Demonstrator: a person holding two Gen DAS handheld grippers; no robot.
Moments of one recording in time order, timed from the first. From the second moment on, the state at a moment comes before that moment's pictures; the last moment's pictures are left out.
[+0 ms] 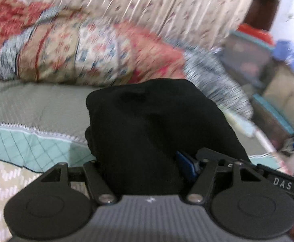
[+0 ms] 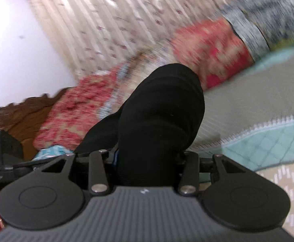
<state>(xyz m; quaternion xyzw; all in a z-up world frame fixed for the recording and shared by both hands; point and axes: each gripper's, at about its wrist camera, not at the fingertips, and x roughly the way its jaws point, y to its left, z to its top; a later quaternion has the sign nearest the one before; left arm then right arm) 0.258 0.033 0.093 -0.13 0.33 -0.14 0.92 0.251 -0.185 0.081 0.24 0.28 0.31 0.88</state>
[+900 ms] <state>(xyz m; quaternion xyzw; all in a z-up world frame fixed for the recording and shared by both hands) 0.050 0.015 0.079 -0.06 0.42 0.00 0.91 0.066 -0.202 0.049 0.18 0.39 0.15 0.89</state>
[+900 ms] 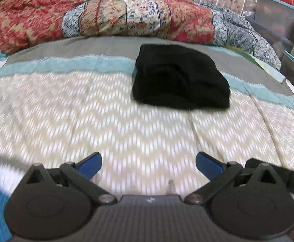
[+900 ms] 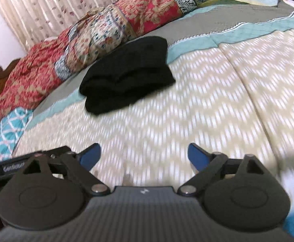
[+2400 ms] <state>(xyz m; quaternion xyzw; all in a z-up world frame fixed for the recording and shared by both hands) -0.084 -0.008 0.091 0.03 0.44 0.07 0.89 -0.074 -0.189 0.072 0.14 0.39 0.12 0.90</state>
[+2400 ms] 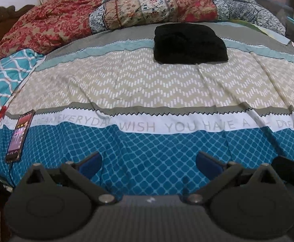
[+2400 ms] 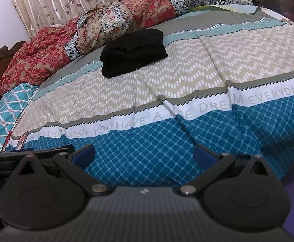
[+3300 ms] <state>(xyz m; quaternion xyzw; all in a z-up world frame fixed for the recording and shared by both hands) -0.074 0.004 0.087 0.02 0.47 0.12 0.87 -0.071 -0.187 0.083 0.16 0.39 0.13 0.90</state>
